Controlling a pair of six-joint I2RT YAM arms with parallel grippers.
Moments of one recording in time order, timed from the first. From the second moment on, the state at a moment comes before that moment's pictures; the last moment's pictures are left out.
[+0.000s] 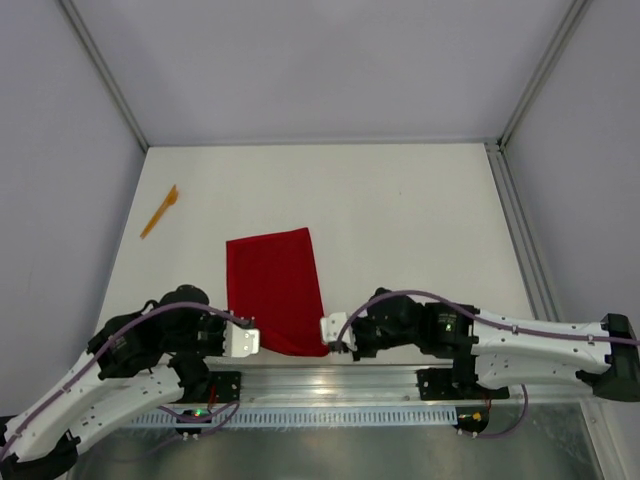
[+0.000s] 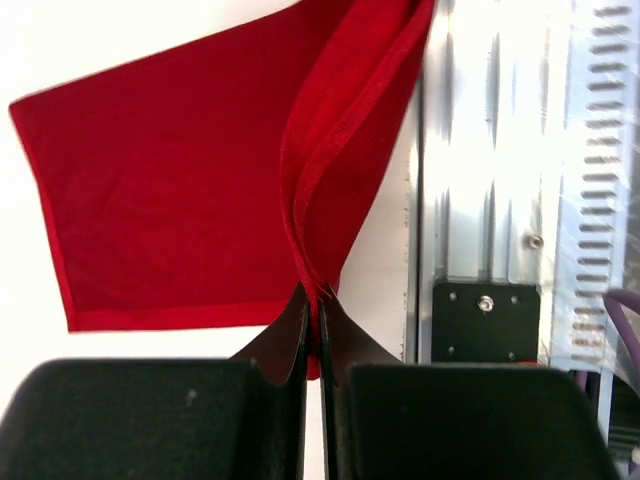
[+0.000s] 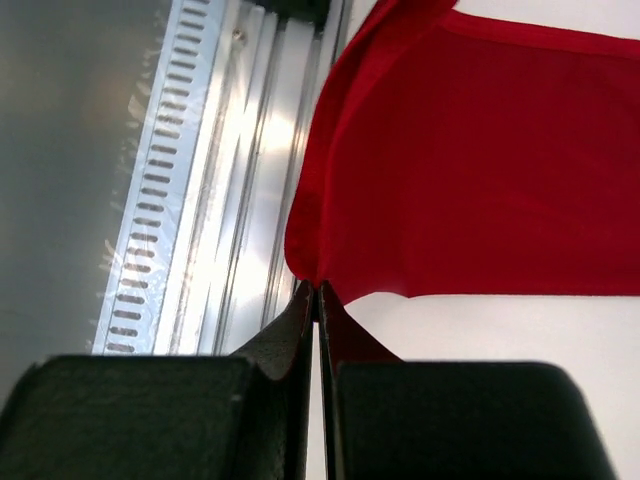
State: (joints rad) left arm -0.90 0.46 0.80 -1.17 0.30 0.72; right arm 1.37 0.93 0.68 -0.33 -0.20 -0.36
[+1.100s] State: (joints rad) left arm -0.38 0.93 0.78 -0.69 0.04 0.56; right arm 0.72 1.73 1.26 -0.28 -0.44 -0.22
